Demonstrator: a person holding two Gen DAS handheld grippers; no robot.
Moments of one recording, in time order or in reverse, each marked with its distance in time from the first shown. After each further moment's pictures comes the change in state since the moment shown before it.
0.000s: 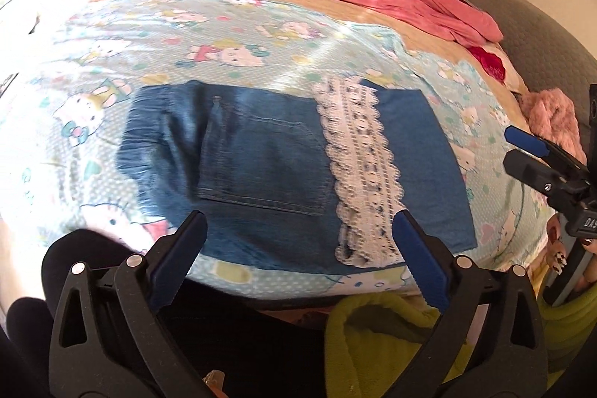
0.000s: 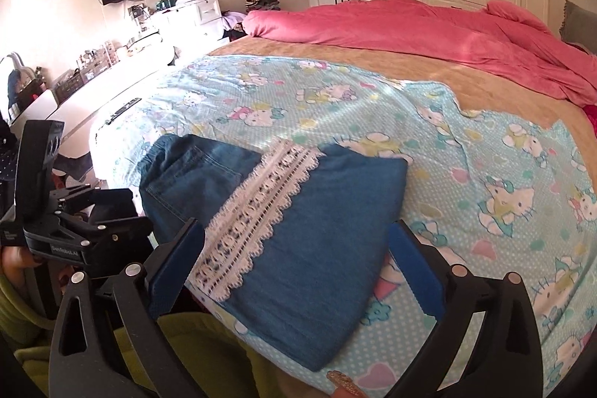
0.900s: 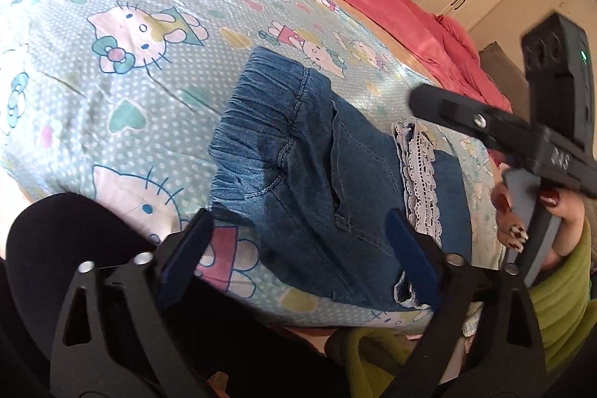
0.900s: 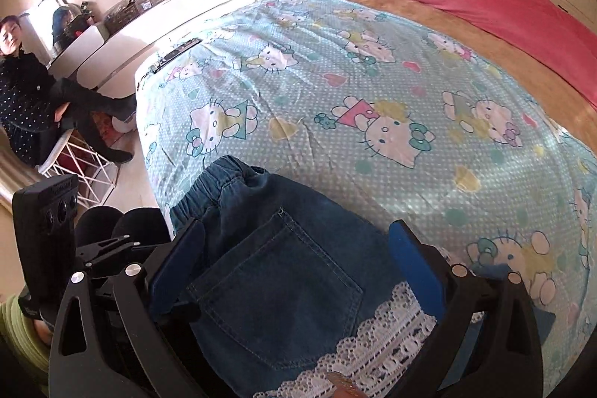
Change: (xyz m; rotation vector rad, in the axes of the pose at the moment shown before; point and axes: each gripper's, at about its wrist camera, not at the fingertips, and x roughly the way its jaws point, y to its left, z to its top) left arm 0.026 0.101 -0.007 -0.349 -0.025 -0.132; right arm 0.174 0.105 0.108 -0.199 0.285 0.260
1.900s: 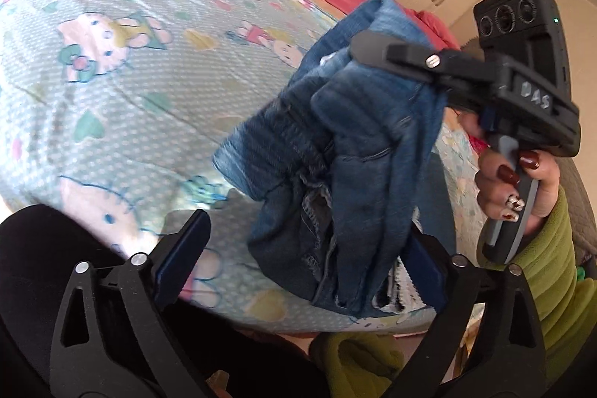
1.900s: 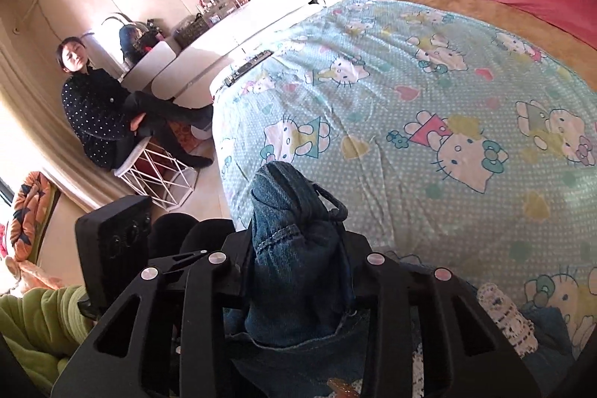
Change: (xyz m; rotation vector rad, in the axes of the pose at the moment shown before) left arm 0.006 -0.020 0.005 0.050 0.010 -0.074; right arm -0.016 -0.015 0.011 0.000 -0.049 0.361
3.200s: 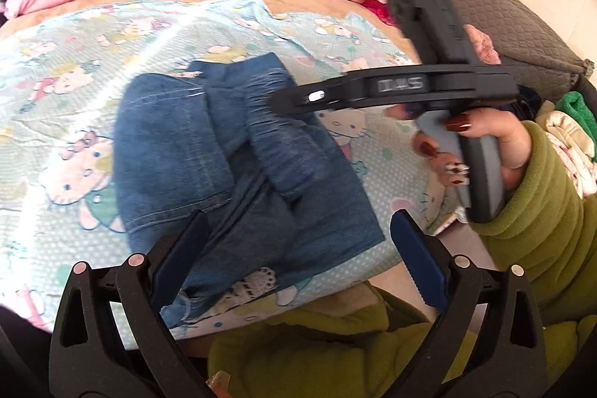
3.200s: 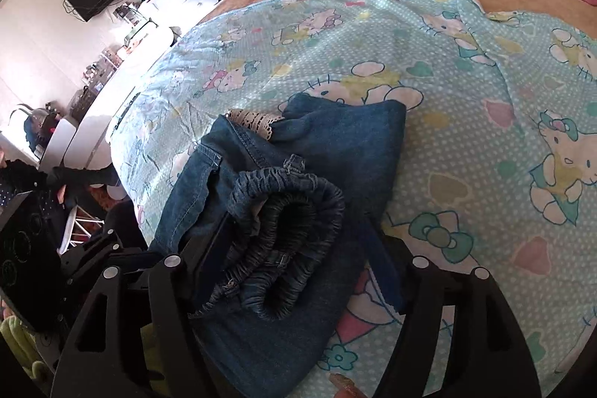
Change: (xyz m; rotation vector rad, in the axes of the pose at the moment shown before) left arm 0.053 -0.171 -0.061 0.550 0.175 -0.094; right arm -0.131 -0.085 -0.170 0.392 -0.117 -0.362
